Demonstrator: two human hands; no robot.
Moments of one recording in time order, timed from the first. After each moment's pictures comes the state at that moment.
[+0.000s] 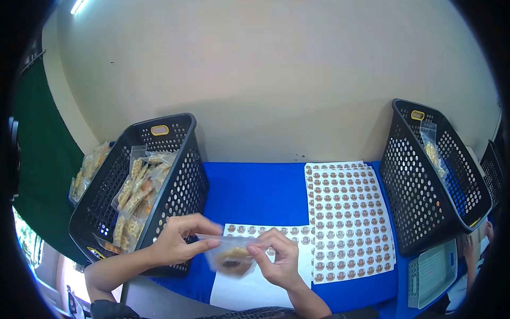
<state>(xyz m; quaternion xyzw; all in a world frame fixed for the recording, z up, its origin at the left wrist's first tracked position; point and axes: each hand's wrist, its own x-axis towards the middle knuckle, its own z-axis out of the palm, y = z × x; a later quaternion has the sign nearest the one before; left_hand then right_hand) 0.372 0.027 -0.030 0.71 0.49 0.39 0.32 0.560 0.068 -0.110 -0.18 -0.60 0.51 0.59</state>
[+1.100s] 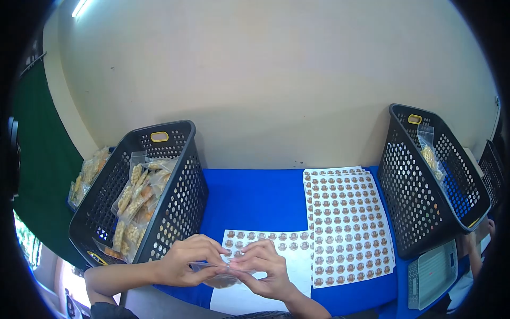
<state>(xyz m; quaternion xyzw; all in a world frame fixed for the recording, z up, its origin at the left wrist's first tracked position) 0.385 0.013 -0.028 0.83 0.39 0.34 0.20 0.557 0.059 -0.102 -0.13 -0.73 0.36 0.56</state>
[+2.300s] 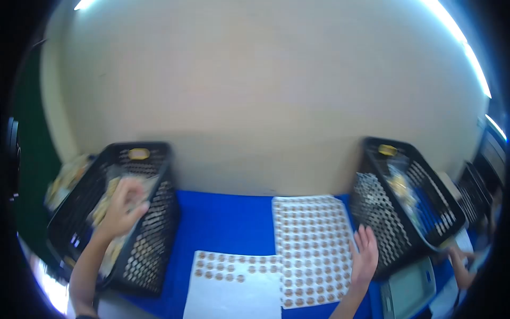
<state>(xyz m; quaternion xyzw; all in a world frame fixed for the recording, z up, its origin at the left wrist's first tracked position) 0.300 0.057 0.006 0.70 0.57 0.43 -0.01 0.777 0.126 -0.133 -0.26 -0.41 0.48 0.73</state>
